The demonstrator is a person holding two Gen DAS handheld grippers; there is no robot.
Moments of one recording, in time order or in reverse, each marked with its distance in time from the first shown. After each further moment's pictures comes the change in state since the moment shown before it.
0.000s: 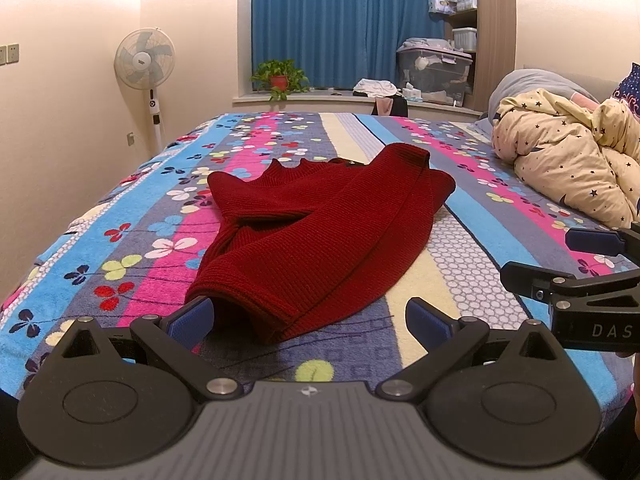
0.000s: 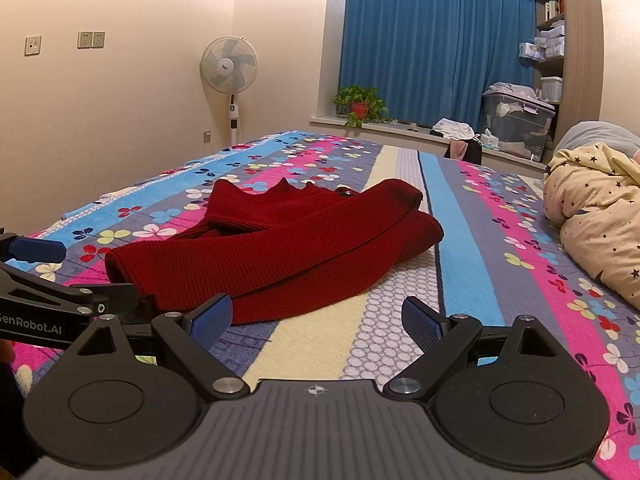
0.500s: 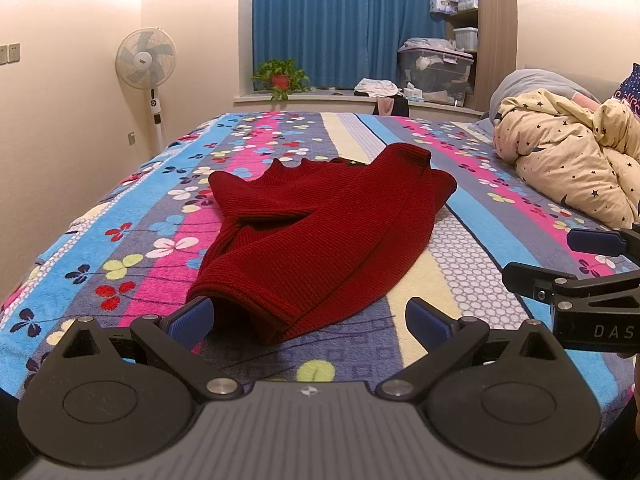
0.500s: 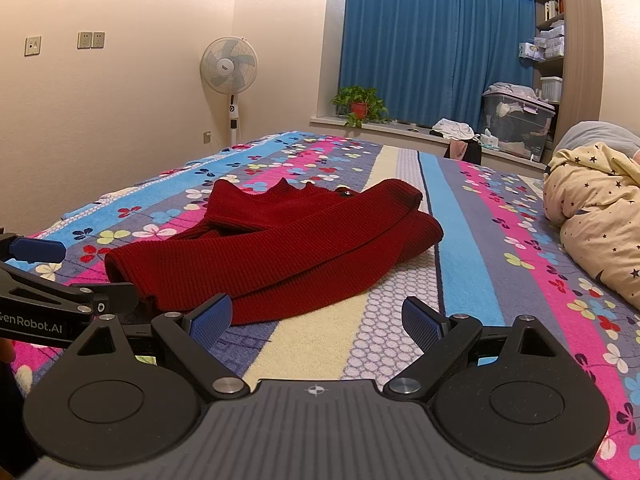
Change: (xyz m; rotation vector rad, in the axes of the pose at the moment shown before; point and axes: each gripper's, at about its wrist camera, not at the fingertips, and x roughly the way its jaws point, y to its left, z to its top) left arm 0.000 0.000 0.000 0.001 0.001 0.000; right arm 0.001 0.000 -0.001 -0.002 -0.001 -0.001
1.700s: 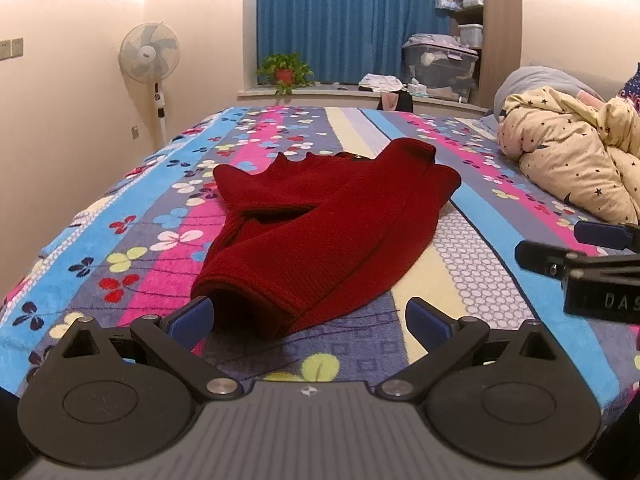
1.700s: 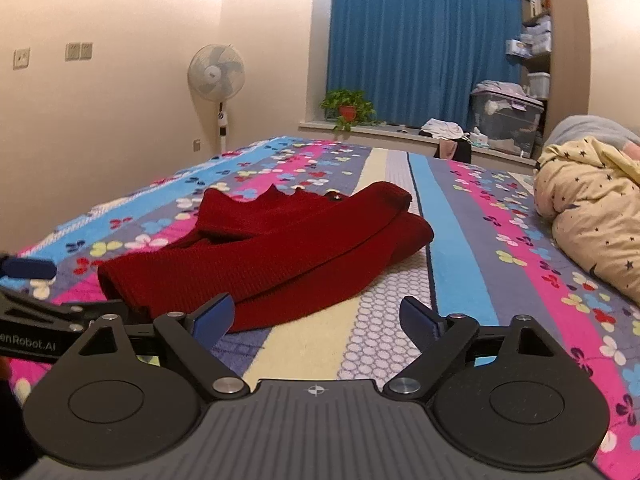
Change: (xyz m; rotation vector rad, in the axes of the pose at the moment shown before) left arm 0.003 0.009 -0.002 -0.014 0.023 0.012; right arm -0.004 -0.002 0.002 0.046 -0.018 -0.025
